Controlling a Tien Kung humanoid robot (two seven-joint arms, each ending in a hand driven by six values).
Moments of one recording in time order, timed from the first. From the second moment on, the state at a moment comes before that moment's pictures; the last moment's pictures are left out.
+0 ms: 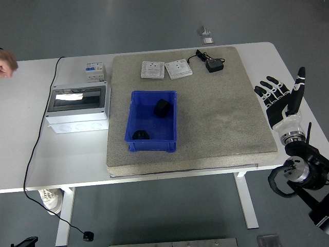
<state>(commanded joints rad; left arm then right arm) -0.23 0.13 -0.80 -0.32 0.67 -0.02 0.65 0.31 -0.29 0.97 1.24 -0.20 -0.25 0.50</state>
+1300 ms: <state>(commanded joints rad) -0.23 0.10 -0.85 -0.33 0.78 -0.03 0.65 0.32 -0.29 0.94 1.22 -0.23 -0.36 0.43</state>
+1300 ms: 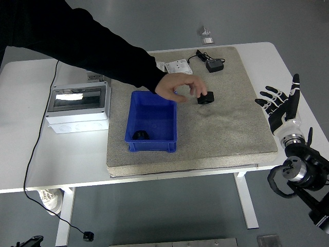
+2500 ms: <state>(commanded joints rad) -0.23 0.09 -0.81 -0.32 0.72 -0.03 0.65 0.57 -0.21 0.71 1.11 -0.61 -0.52 0.24</state>
